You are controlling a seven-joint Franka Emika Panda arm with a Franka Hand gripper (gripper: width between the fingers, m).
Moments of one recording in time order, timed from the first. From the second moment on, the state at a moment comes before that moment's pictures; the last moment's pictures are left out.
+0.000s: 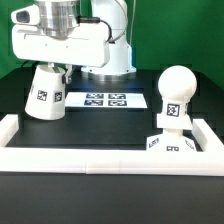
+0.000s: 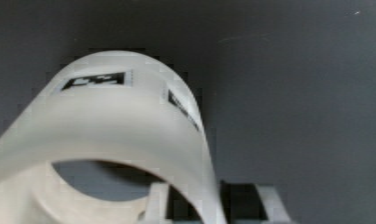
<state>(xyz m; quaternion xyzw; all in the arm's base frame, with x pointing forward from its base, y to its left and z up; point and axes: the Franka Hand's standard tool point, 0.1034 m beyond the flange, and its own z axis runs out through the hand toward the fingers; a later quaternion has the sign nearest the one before) 0.415 -0.117 0.075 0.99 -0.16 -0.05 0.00</state>
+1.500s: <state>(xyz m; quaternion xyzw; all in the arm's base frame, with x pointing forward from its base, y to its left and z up) 0.469 -0.035 0.174 0.98 -0.18 -0.05 -0.05</state>
